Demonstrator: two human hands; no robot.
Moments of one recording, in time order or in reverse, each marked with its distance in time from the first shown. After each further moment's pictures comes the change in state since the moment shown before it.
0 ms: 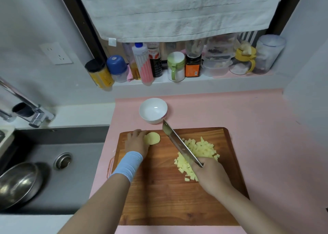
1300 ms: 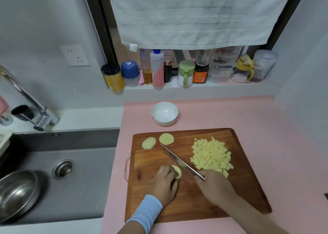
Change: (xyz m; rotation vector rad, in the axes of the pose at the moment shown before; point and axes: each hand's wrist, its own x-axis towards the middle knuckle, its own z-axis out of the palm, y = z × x) left_hand -0.114 -0.051 0.075 -0.361 0.223 0.722; right_hand -0.046 -0.027 0.073 -0.328 0.035 -0.035
